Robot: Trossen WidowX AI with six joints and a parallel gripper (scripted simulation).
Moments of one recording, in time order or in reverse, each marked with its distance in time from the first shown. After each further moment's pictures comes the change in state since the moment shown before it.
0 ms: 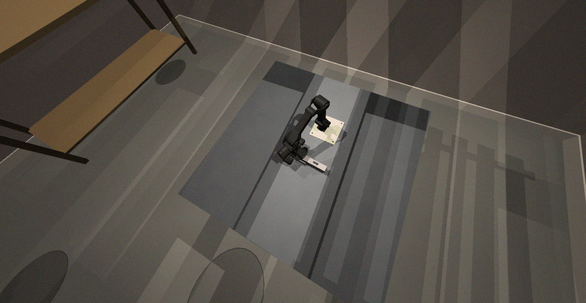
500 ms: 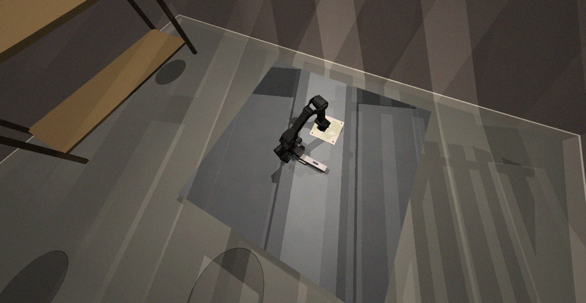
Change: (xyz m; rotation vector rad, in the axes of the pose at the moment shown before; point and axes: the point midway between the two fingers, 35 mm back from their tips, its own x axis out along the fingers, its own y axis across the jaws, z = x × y) arm 0.001 -0.001 -0.021 0.001 0.003 0.000
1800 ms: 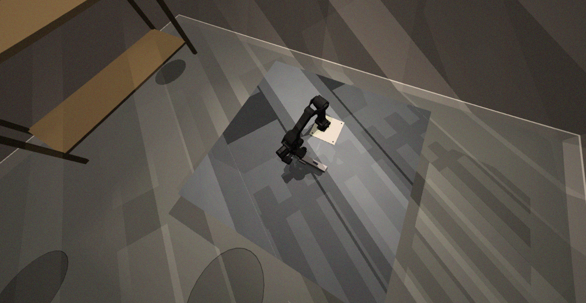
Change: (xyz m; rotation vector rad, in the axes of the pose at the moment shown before) arm 0.003 -0.002 0.014 -0.009 0.002 -0.007
